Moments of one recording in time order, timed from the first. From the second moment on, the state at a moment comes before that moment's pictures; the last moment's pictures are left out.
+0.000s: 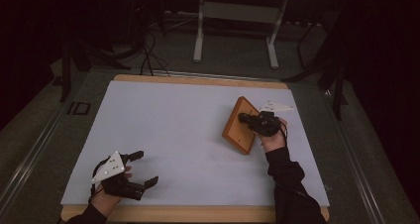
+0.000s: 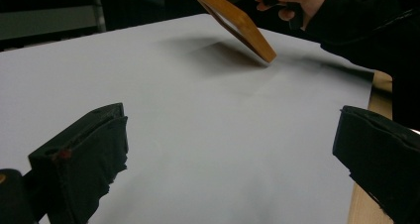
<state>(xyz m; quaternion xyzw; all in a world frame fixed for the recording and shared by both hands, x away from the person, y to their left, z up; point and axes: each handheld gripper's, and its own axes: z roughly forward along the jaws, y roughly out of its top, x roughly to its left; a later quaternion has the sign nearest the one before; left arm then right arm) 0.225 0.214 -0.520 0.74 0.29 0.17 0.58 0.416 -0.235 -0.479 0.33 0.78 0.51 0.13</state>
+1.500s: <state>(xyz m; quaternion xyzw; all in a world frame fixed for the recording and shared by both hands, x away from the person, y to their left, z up) 0.225 0.214 -0.519 0.74 0.29 0.17 0.58 0.378 -0.130 -0.499 0.28 0.82 0.50 0.07</state>
